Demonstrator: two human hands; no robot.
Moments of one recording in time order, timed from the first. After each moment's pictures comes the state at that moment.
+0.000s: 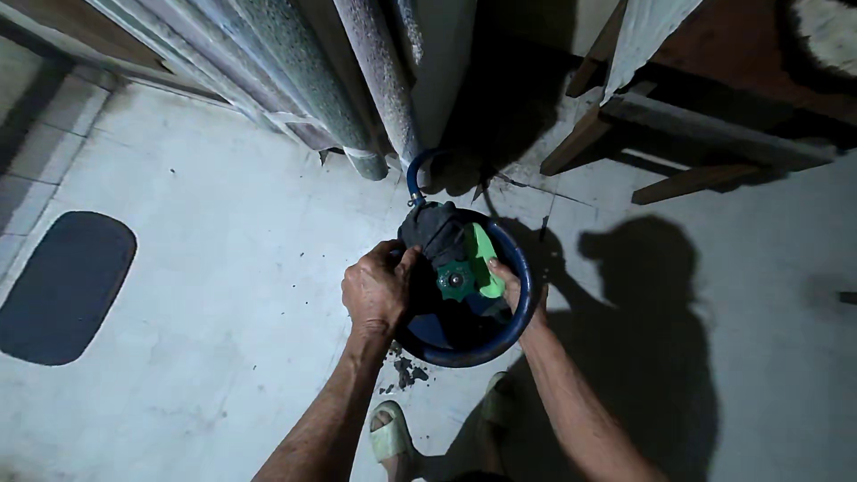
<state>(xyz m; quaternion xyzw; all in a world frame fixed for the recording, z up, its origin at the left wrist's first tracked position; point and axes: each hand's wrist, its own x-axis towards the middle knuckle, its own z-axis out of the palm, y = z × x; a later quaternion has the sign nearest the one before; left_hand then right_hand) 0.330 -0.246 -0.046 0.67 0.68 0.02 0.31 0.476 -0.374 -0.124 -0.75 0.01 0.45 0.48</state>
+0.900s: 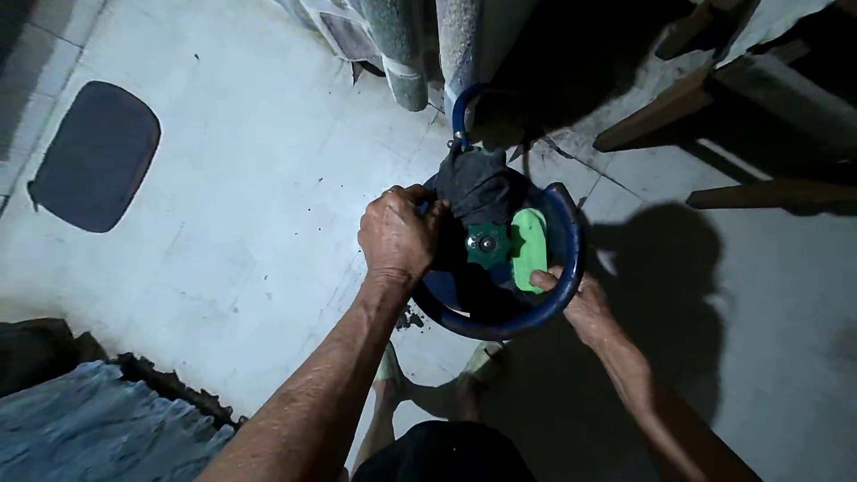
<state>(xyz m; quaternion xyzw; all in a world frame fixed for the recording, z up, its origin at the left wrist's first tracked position) 0.330 -0.244 -0.049 0.68 0.68 0.00 0.28 0.531 -0.411 -0.124 -0.74 -0.27 0.53 0.31</state>
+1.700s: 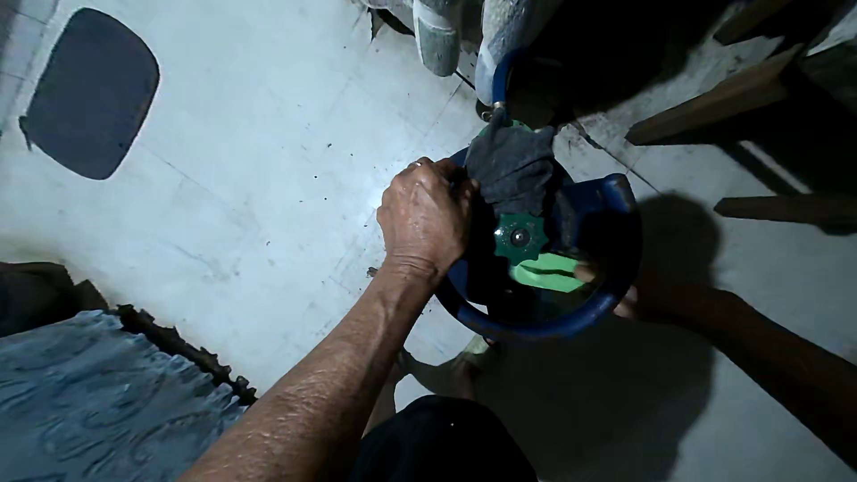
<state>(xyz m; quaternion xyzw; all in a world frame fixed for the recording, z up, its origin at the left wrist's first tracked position) 0.329 -0.245 -0.051 0.69 0.67 0.02 0.27 0.614 -0.374 -0.127 -0.44 -0.79 0.42 0.03</state>
